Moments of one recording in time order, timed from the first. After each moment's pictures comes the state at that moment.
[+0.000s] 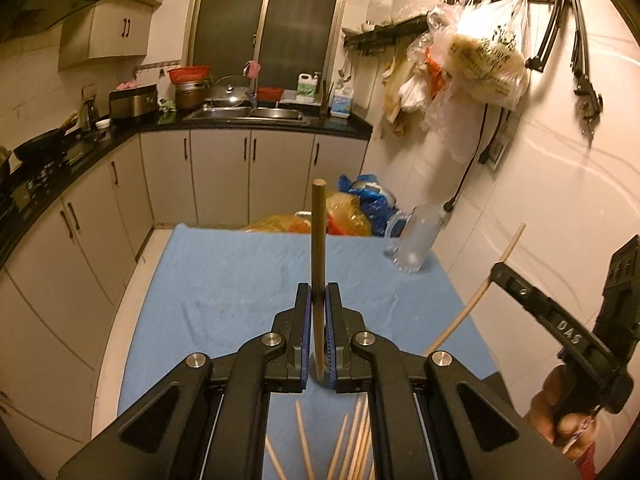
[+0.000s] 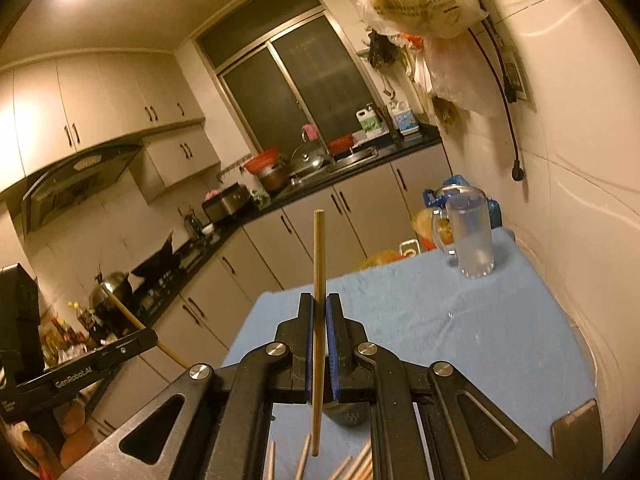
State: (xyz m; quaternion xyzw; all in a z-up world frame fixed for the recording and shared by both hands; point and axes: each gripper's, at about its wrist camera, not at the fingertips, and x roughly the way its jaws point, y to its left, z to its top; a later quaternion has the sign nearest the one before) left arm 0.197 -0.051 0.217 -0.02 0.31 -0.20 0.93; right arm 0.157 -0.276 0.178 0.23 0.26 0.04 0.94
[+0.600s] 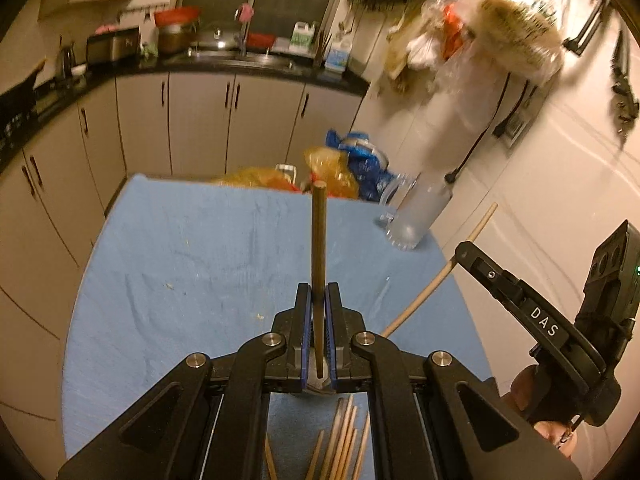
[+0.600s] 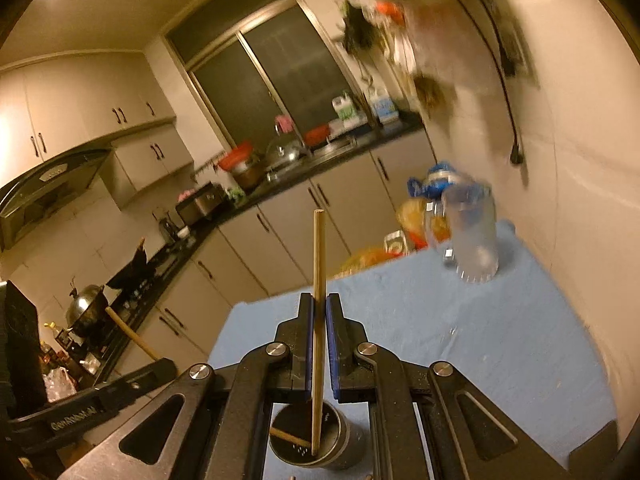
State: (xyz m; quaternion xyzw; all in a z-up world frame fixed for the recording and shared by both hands) left arm 0.281 -0.091 0.140 -0.05 0.41 -0.22 0.88; right arm 0.240 -0.287 0.120 0.25 0.31 0.01 0.92
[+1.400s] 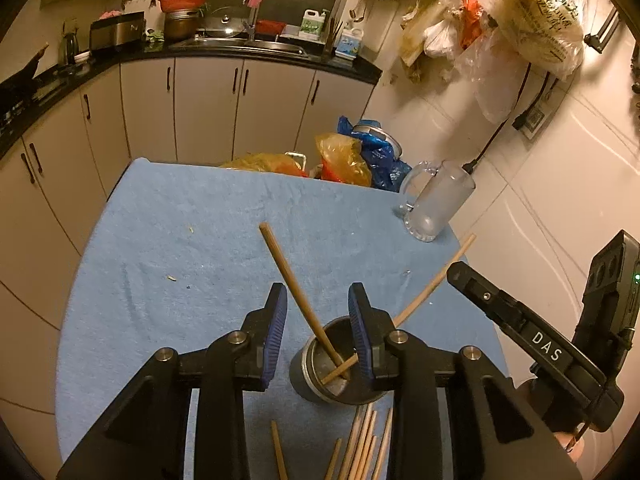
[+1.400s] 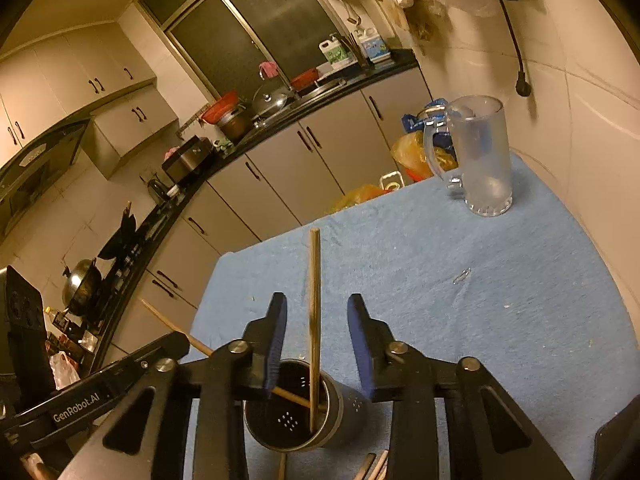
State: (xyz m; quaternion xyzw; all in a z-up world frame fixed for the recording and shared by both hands) left arm 0.296 -0.083 0.114 -0.05 0.42 -0.21 0.88; right arm 0.260 -0.284 0.066 0.26 0.38 0.02 0.89
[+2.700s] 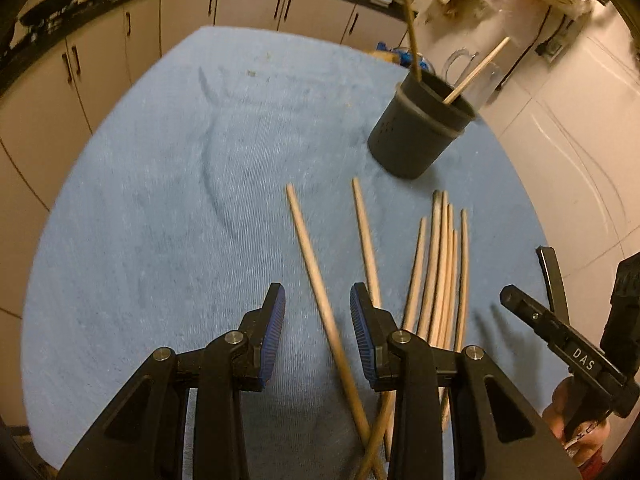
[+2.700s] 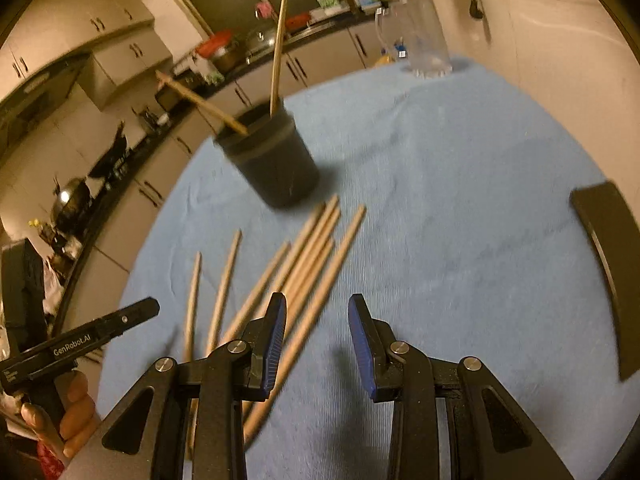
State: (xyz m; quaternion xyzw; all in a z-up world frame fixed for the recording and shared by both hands) left arm 0.138 0.008 -0.021 -0.06 0.52 -0.17 0.84; right arm 0.064 -0.242 -0.023 0.22 0.49 0.03 0.84
